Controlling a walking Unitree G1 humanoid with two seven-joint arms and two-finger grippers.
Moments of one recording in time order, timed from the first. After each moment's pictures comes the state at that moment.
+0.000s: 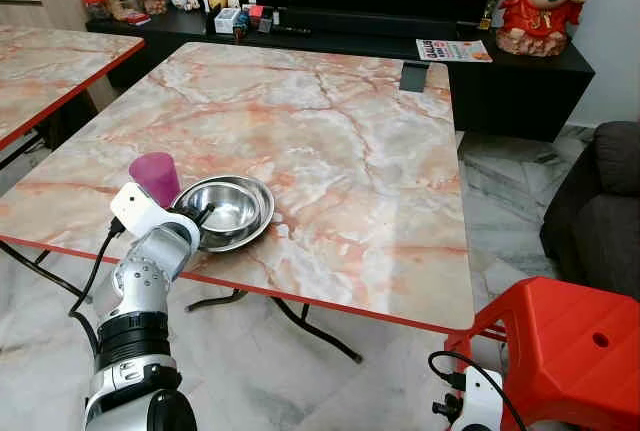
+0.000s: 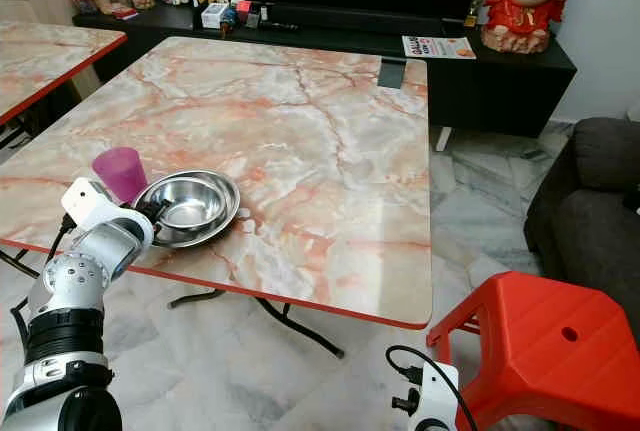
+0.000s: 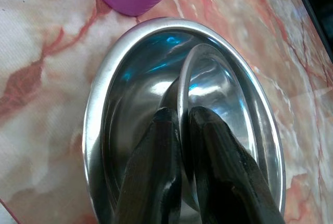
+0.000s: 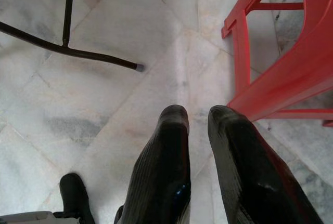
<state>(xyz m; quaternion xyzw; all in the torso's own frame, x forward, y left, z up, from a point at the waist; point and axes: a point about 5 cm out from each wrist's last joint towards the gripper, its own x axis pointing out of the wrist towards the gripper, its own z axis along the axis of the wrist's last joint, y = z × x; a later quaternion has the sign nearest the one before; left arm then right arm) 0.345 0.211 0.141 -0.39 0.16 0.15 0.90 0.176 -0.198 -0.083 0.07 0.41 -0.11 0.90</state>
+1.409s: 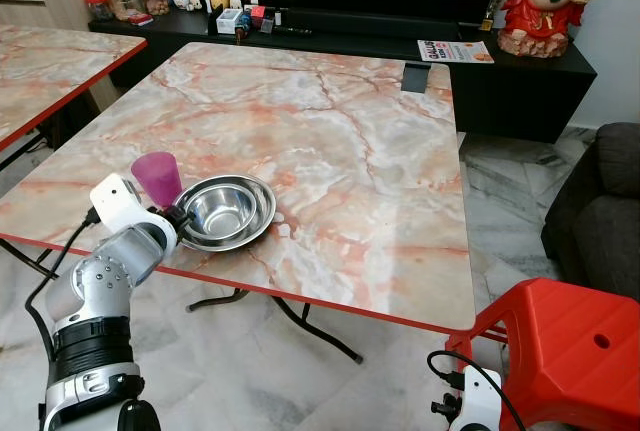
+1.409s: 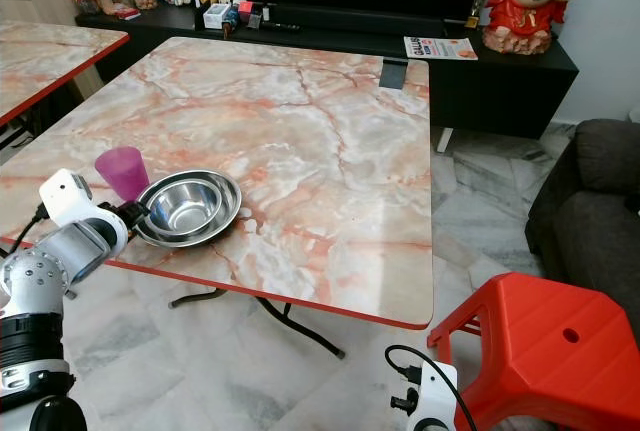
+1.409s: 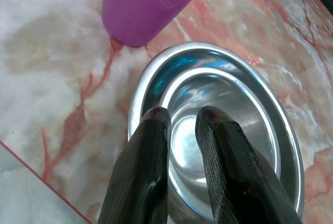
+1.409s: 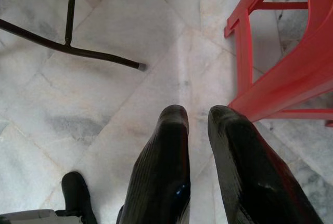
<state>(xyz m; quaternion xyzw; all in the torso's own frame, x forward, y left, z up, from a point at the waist) 0.332 0.234 0.160 -0.29 0.18 0.11 0.94 0.176 -0.197 -0.083 0.07 0.41 -0.11 0.90</state>
